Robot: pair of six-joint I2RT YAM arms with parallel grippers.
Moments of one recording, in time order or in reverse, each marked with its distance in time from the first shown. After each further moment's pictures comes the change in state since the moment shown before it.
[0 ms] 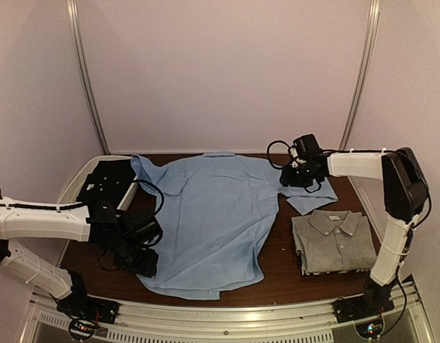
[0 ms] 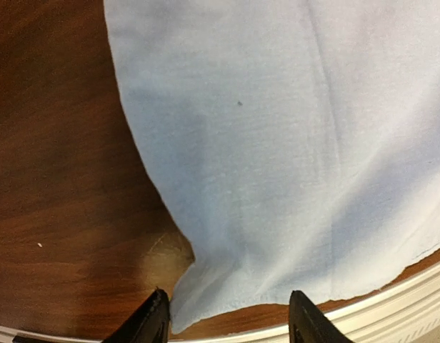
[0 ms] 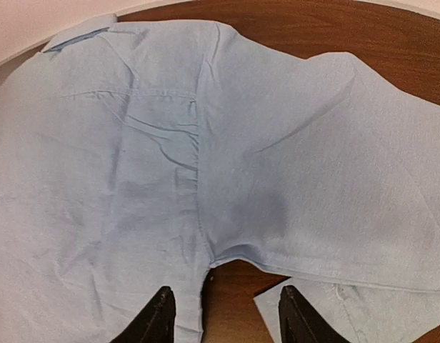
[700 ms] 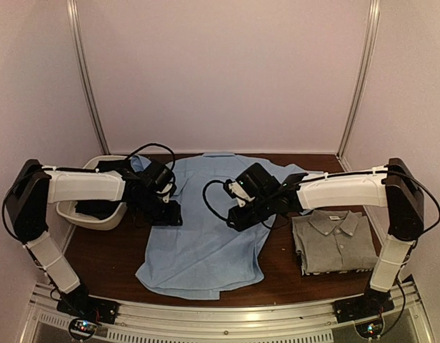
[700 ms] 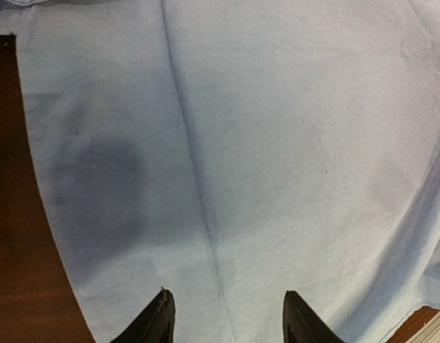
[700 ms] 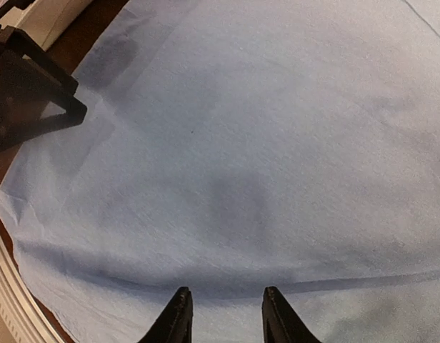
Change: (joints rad) left arm 0.336 0.328 0.310 0.327 0.108 0.256; right arm 0.555 -0.124 -0.049 -0.085 -0.039 0.014
